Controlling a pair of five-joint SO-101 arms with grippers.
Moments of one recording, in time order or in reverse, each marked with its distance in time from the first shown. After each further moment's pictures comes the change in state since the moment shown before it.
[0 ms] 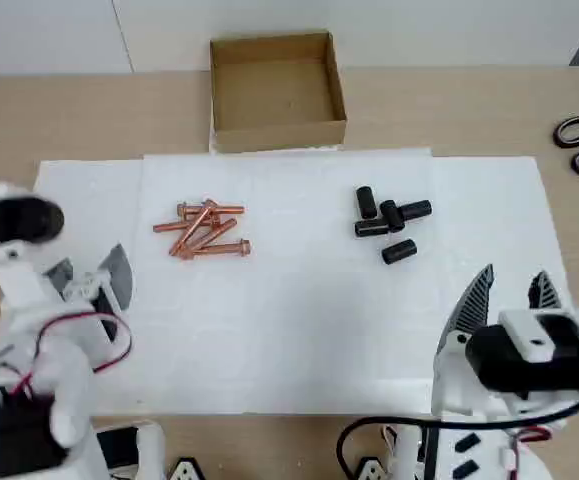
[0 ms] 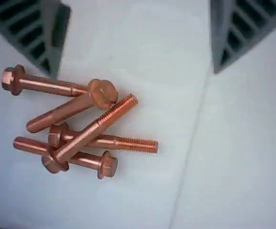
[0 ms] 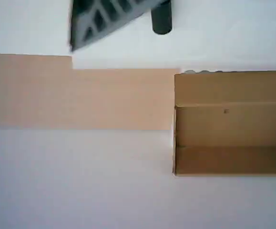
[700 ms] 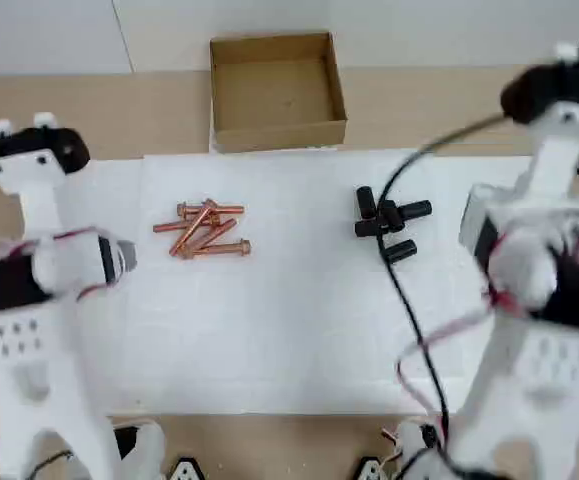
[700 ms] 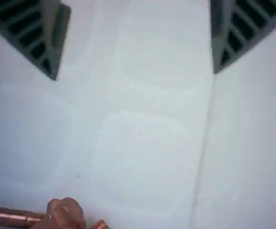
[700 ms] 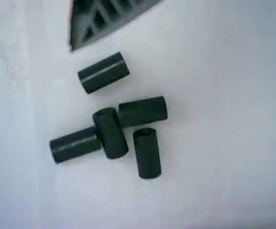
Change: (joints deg) left arm 0.0 34.6 -19.5 13.0 -5.0; right arm 0.0 71.6 -53.8 23.7 0.0
